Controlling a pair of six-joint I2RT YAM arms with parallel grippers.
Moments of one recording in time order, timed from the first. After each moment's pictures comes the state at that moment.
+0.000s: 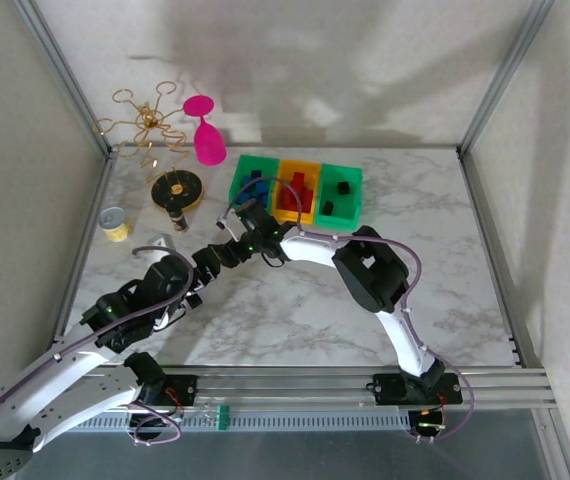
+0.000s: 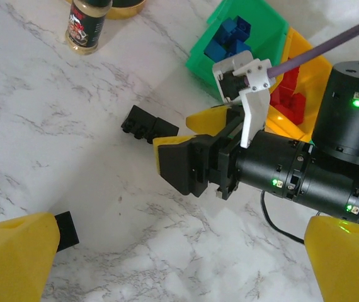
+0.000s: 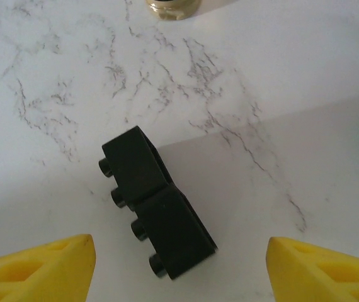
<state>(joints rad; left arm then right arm) -0.74 0.71 0.74 -0.74 -0.51 -1.03 0.88 2.24 1.59 -0.12 -0.23 -0.02</state>
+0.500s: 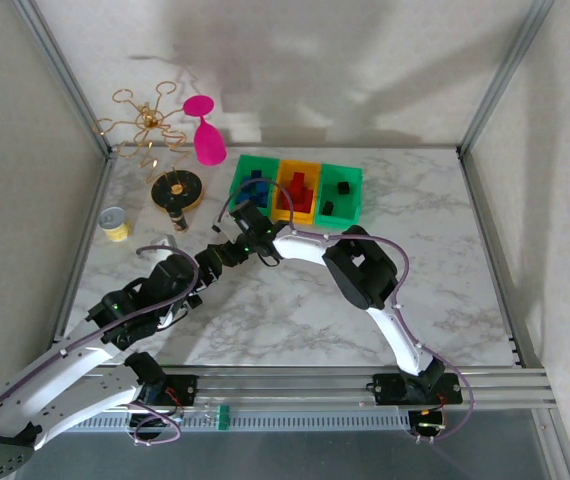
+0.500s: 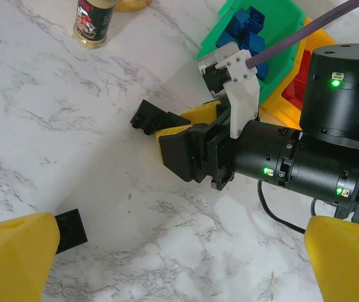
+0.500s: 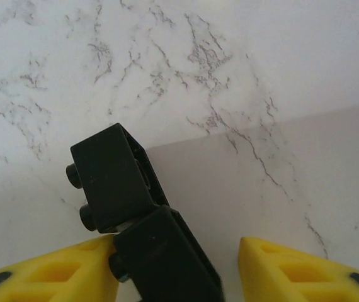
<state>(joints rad) -0.74 0.74 0.74 -0.74 -0.51 -1.03 0.88 2.32 1.68 -0.18 -0.23 -0.08</state>
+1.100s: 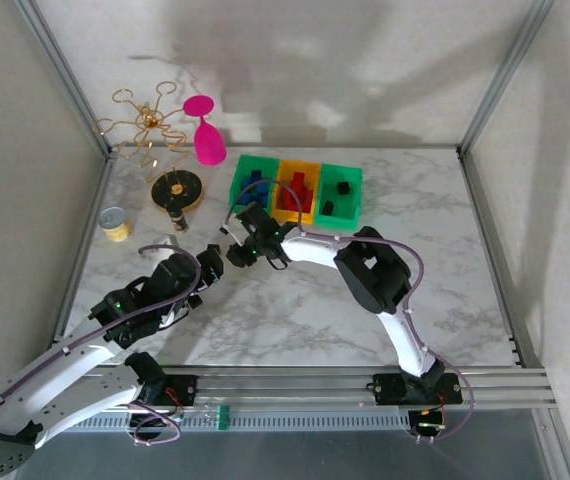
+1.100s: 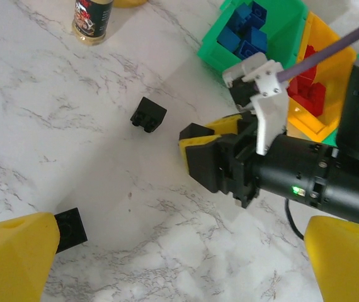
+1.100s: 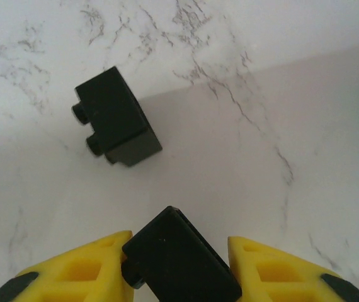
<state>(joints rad) -0.74 0.75 0.74 -0.73 -0.51 -1.03 0.88 2.18 1.53 -0.20 -0.17 -0.06</state>
